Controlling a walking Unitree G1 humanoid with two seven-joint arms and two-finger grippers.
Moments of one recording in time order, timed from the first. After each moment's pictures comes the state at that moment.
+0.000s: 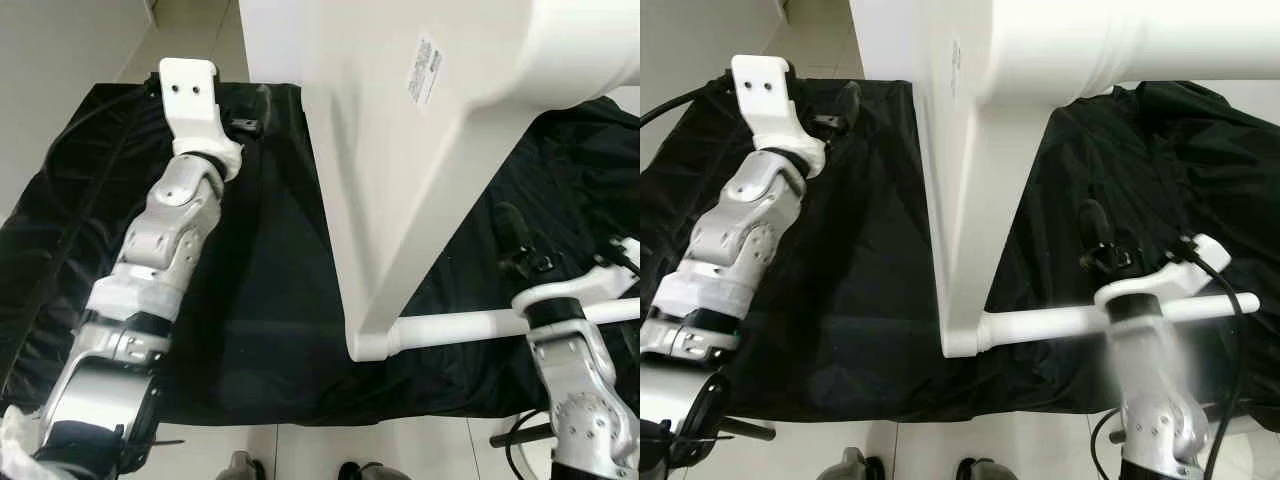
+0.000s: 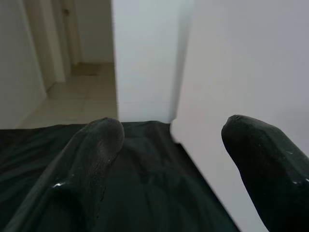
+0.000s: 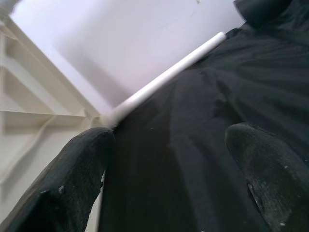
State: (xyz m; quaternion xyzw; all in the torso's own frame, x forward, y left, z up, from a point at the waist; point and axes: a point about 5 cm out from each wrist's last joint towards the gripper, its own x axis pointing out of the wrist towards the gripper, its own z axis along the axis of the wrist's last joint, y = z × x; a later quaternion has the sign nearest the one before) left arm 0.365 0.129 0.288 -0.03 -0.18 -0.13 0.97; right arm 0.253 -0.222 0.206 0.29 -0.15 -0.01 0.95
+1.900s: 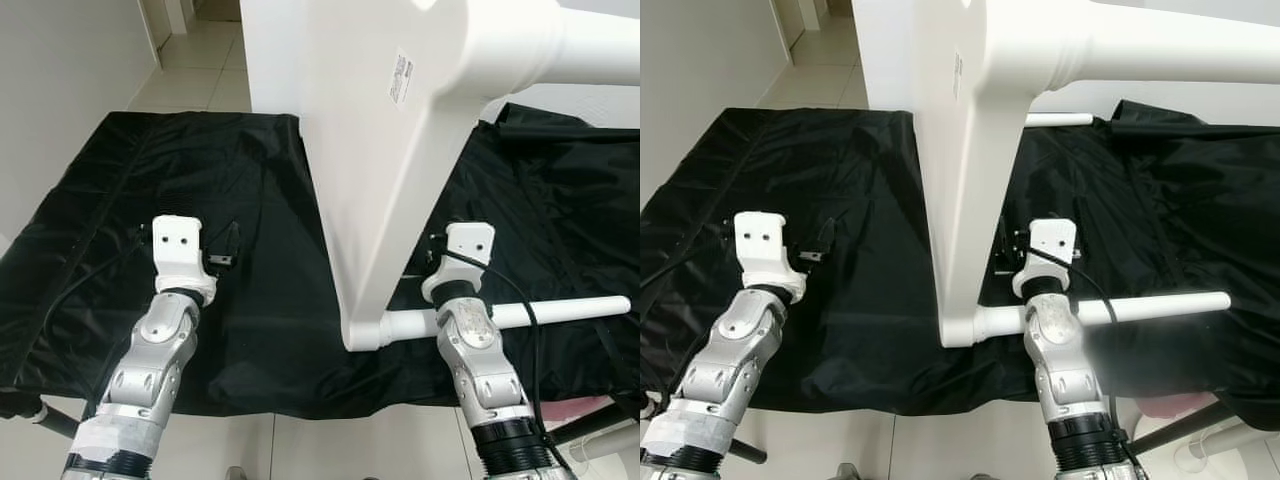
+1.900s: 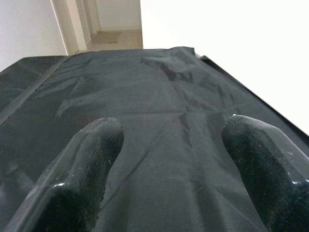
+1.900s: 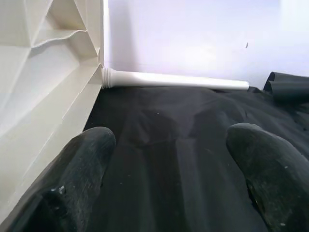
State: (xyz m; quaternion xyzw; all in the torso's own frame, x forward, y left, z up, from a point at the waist) left arm 0.307 0.159 0.163 0.01 -0.07 -0.06 1.00; right arm 0.307 -0.154 0.168 -0.03 -0.13 -0.01 0.99
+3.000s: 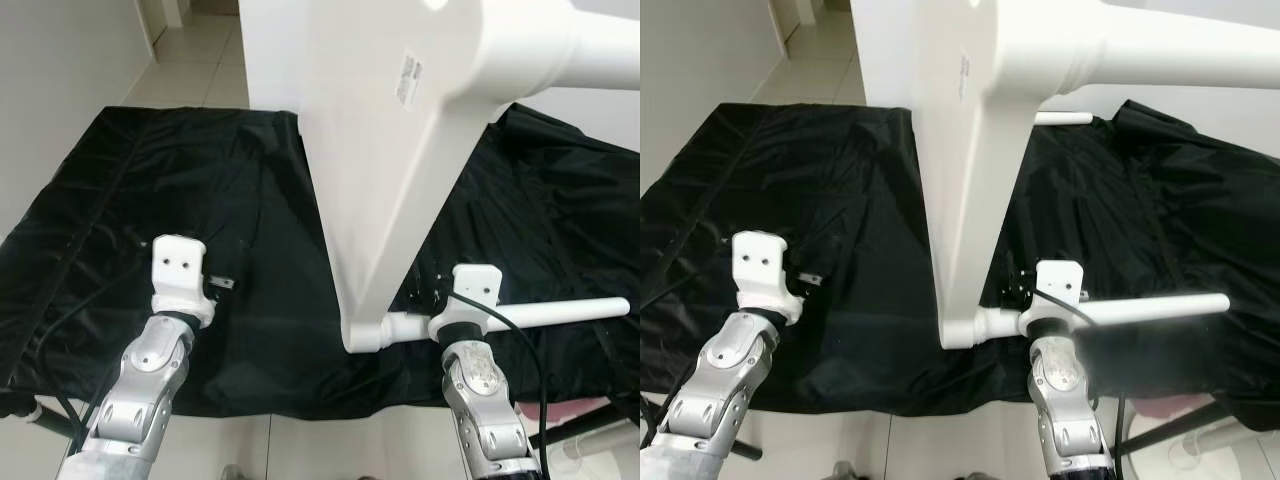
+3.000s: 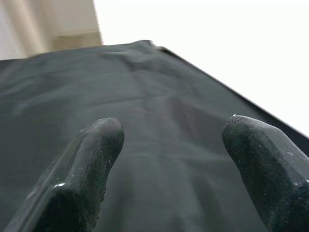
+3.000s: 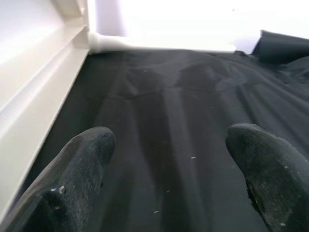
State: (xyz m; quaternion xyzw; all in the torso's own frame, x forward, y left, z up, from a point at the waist) left arm 0.274 0.151 0.152 0.03 -0.08 -0.16 0.98; right arm 0.265 -0.155 0.135 -0.02 -0.09 -0.02 1.00
